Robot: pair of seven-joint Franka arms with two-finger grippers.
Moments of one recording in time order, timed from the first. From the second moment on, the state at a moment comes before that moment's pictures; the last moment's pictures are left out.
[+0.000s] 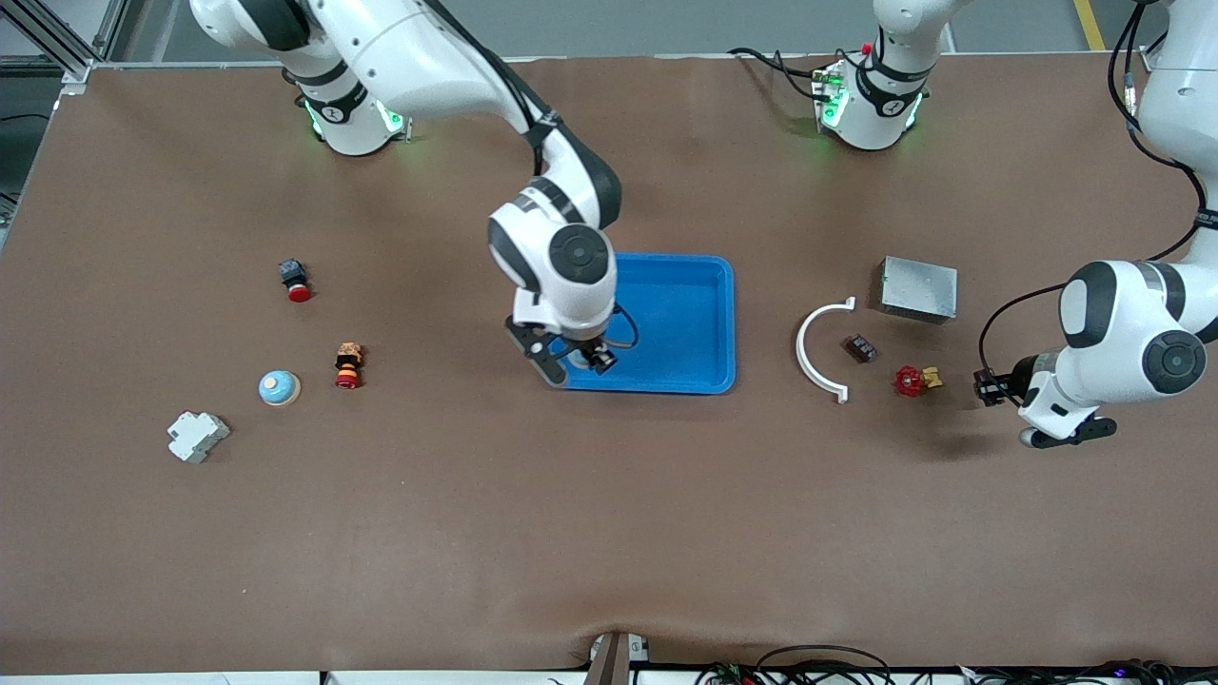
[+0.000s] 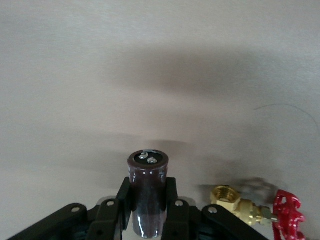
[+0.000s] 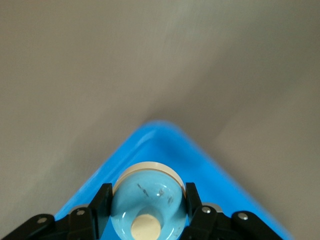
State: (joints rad) left arm 0.60 0.62 -0.49 -1.84 0.38 2.19 -0.25; right arm 0.71 0.70 -0.05 -1.41 0.02 2.02 1.50
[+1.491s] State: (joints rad) left arm 0.60 0.50 -0.70 -1.63 0.37 1.98 -0.19; right arm 0.01 0.66 -0.06 -1.55 0.05 2.14 0.21
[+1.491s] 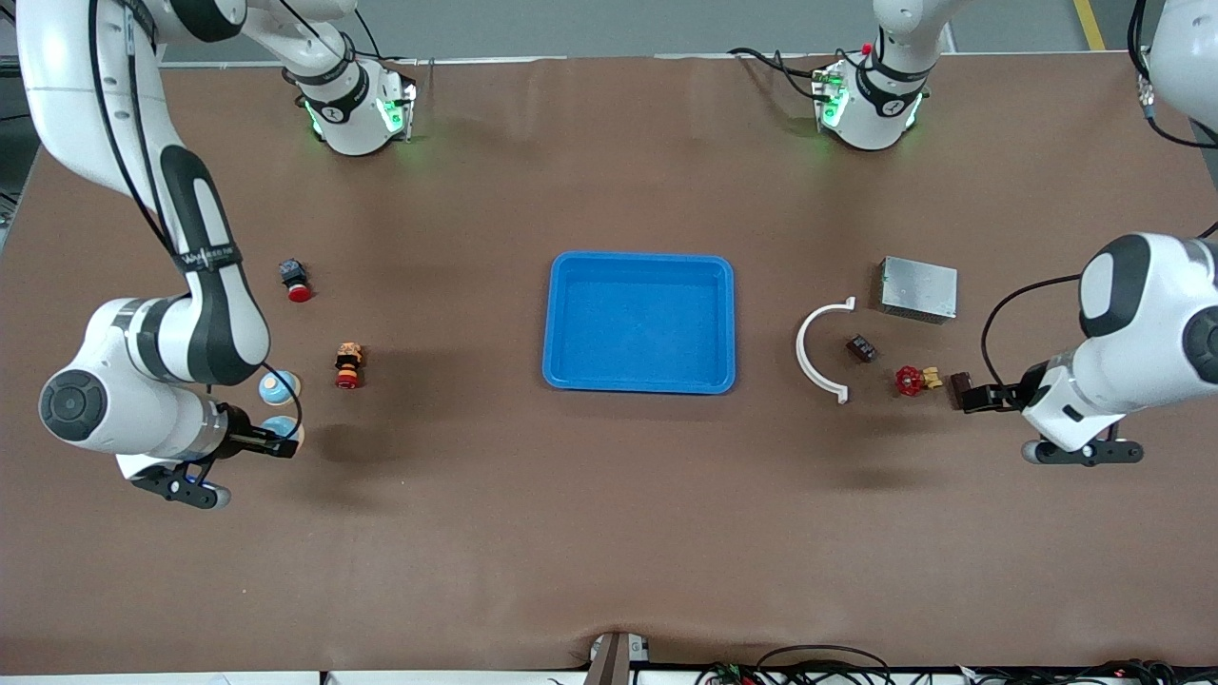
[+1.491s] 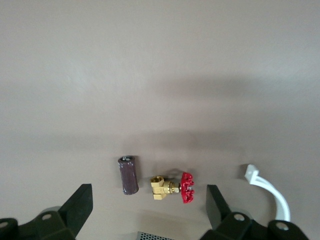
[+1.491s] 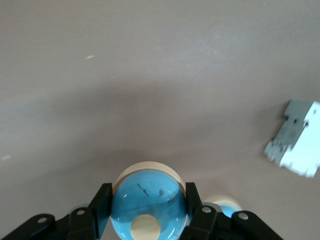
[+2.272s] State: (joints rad) left arm 0.60 0.46 -0.84 -1.40 0.37 1.70 -0.19; right arm -0.05 0.75 -0.06 -1.55 0.01 2.29 0.11
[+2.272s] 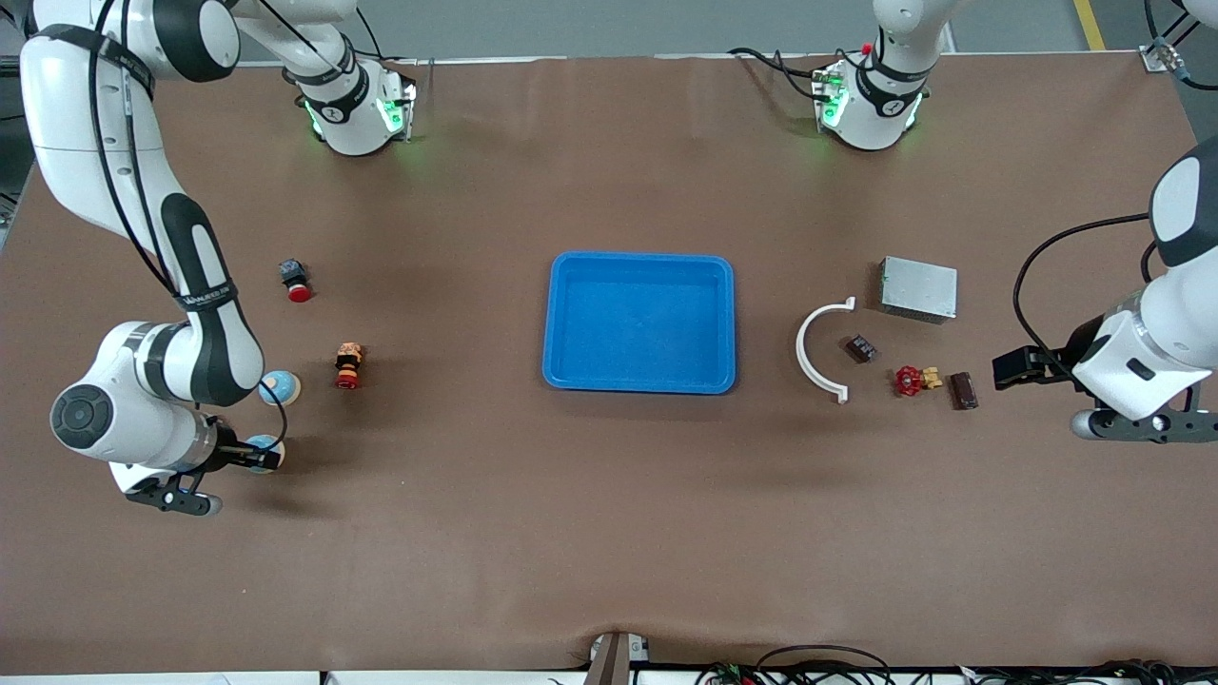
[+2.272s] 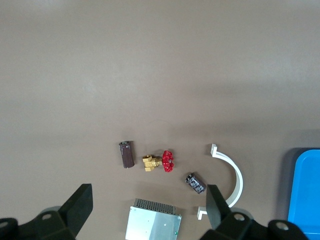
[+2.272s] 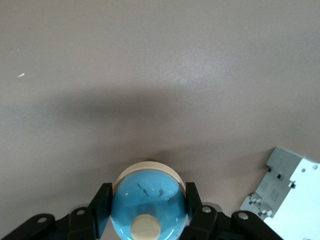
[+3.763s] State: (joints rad) left arm 0.11 -0.08 -0.20 -1.57 -0.01 1.49 -0.01; right arm -0.08 0.79 -0.06 -1.55 0.01 2.38 0.11
